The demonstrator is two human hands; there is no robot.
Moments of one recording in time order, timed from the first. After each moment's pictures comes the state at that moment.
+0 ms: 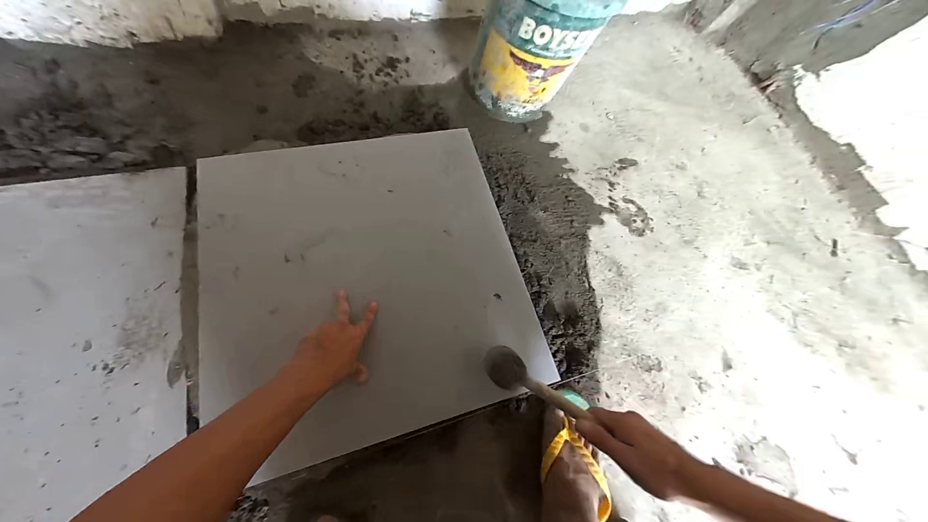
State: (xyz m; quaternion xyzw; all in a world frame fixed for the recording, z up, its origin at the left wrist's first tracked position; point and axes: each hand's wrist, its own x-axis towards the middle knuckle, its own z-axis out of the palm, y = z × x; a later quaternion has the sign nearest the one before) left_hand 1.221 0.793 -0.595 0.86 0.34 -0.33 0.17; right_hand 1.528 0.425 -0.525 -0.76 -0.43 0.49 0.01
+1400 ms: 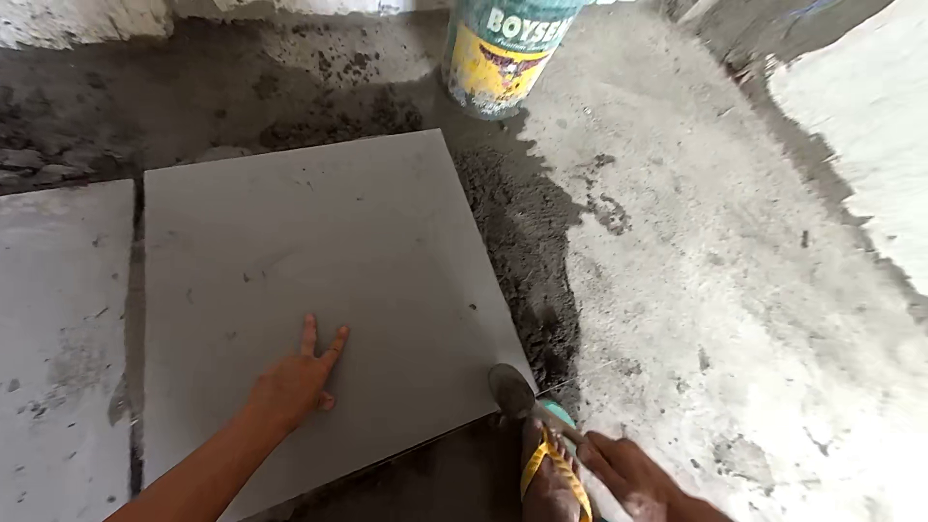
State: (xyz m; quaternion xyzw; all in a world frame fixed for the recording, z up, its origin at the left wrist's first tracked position) left_hand 1.220 0.789 -0.592 0.85 0.33 -0.38 0.15; right_hand 1.548 0.367 -0.569 -0.79 -0.44 0.42 0.05
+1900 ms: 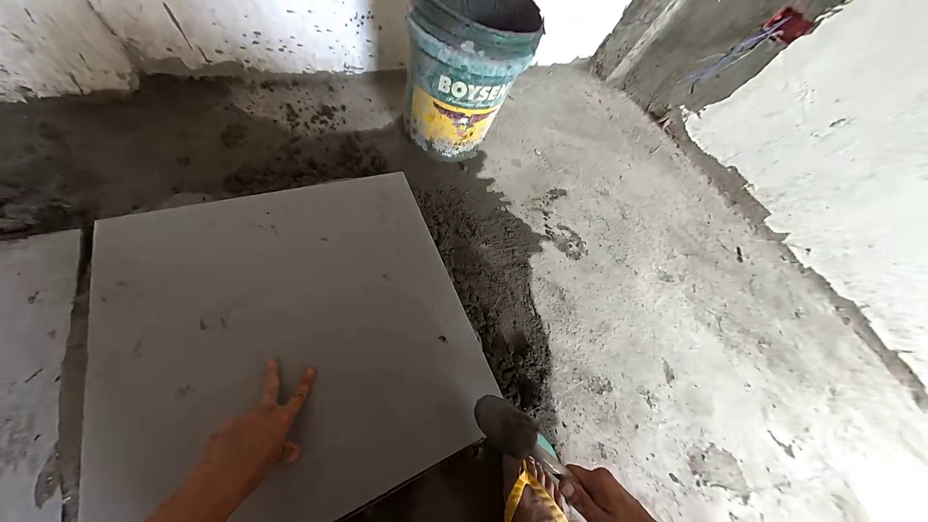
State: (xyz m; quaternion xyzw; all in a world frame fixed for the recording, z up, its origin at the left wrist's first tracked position) left_hand 1.220 0.790 -0.592 0.84 0.35 -0.39 0.16; right_hand 1.542 0.356 -0.581 -0.79 -0.41 0.43 0.12
